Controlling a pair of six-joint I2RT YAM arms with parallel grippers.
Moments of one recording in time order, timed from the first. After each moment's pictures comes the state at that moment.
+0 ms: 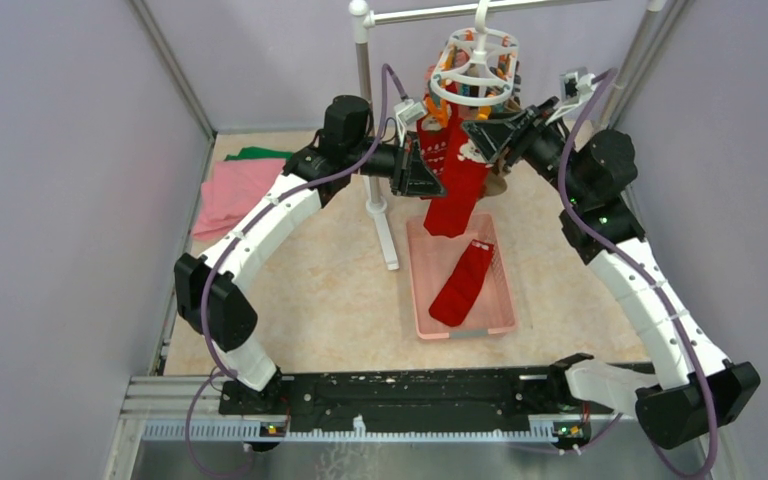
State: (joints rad) left arm -0.56 1.68 1.67 -0.31 1.00 -0.26; right arm 0.35 1.11 1.21 0.17 -0.38 0.51
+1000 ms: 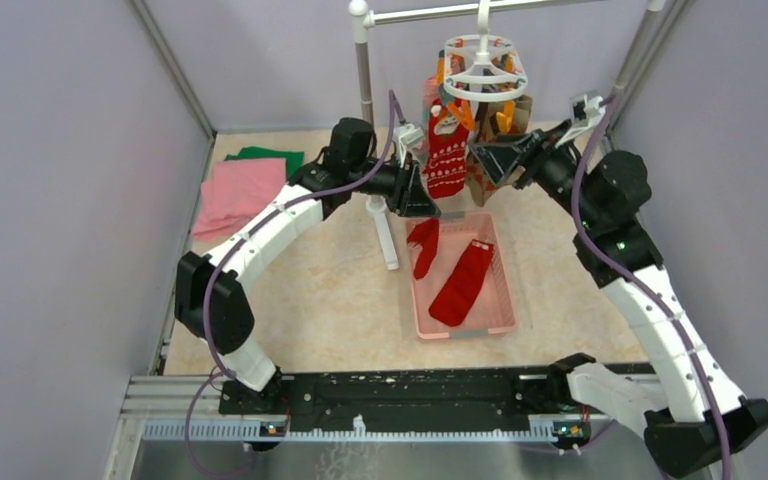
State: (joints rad) left arm -0.56 1.65 1.51 -0.32 0.90 -0.19; right arm 0.35 1.02 1.17 0.03 -0.34 0.46
